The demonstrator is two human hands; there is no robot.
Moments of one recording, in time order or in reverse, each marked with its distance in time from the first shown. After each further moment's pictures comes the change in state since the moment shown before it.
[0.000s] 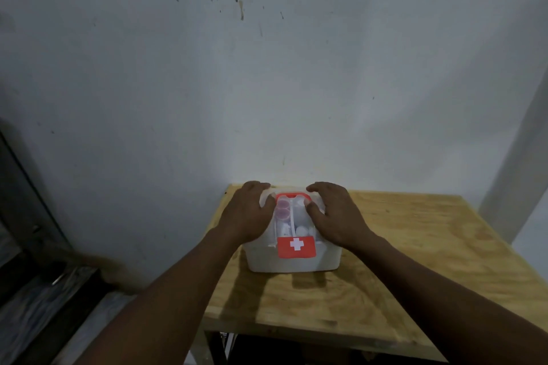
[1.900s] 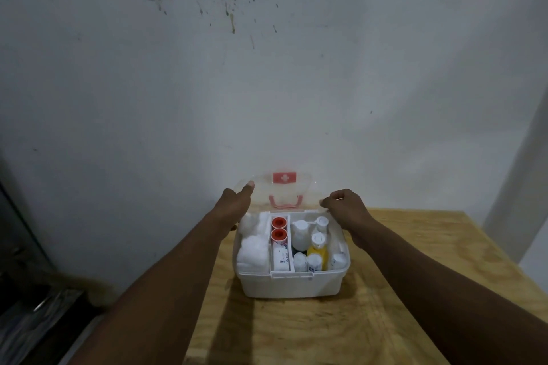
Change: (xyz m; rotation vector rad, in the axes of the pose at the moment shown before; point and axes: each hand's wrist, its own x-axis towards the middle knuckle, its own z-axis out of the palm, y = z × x) left_hand 0.086 -0.026 -0.010 -0.519 -0.102 -0.578; right_hand 0.062 0.030 -0.013 0.634 -0.042 0.653
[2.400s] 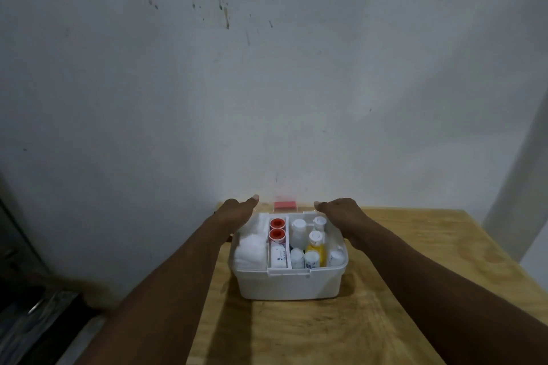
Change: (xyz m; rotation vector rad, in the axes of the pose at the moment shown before) left_hand 0.005 -0.008 0.014 0.227 -0.071 -0.075; right_hand 0.012 0.006 0.006 -0.038 -0.071 0.075
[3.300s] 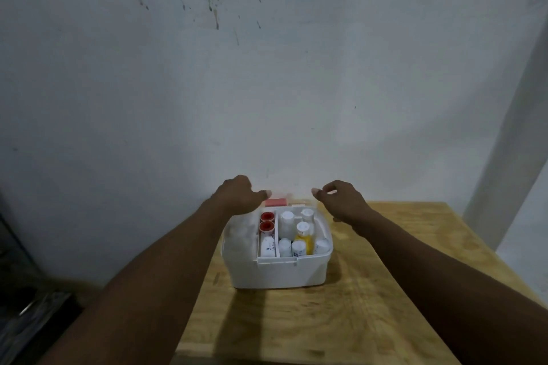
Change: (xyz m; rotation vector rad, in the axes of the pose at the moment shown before) left_hand -0.035 0.043 -0.007 0.482 0.072 0.345; right_hand -0.024 -0.006 -0.030 -0.271 0.088 -0.224
